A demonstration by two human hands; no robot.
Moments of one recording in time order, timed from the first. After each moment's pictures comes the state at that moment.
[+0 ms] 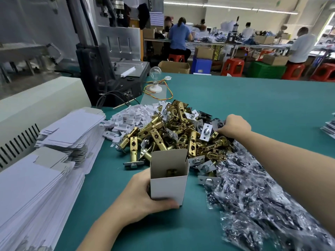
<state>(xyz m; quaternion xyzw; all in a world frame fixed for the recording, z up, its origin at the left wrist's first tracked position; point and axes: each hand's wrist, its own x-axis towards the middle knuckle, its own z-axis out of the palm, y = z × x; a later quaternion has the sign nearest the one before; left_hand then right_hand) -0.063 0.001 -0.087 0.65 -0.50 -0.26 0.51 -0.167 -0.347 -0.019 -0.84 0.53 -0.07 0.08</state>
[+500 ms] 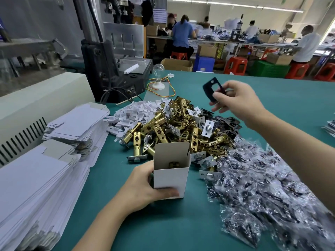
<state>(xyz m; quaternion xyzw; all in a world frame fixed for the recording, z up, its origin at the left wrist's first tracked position) -0.062 0.002 -0.087 0.65 -0.50 -0.25 0.52 -0.187 -0.272 0.067 -0.81 0.26 -0.32 0.41</state>
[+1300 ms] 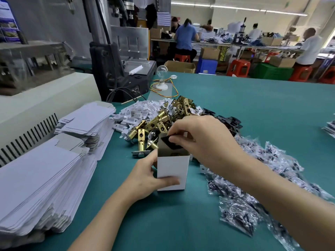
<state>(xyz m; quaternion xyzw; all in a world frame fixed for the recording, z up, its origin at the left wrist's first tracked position) -0.058 0.001 -0.095 0.64 -0.48 -0.24 0.55 -0.204 -0.119 0.055 -0.96 0.10 -0.23 0.13</state>
